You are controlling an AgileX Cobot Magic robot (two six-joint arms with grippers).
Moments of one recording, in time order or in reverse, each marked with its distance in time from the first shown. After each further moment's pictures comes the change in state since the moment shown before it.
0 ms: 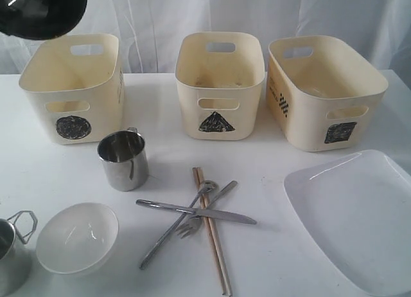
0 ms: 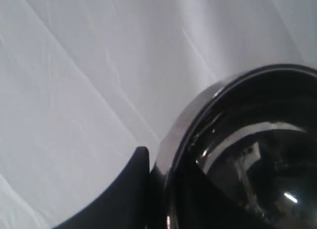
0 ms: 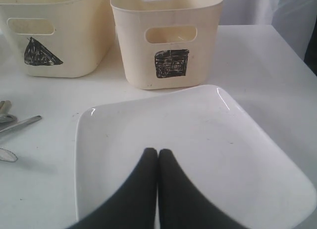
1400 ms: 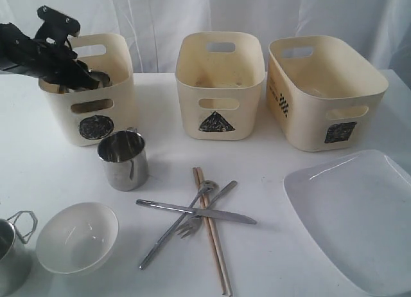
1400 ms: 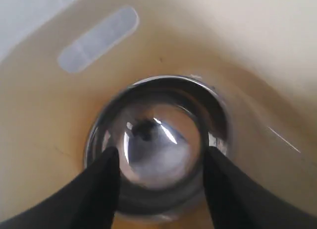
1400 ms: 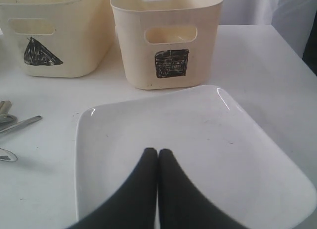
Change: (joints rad) left arm 0.031 0.934 -0.729 -0.755 0.643 0.629; right arm 0.000 0.000 0.000 0.000 0.000 0.000
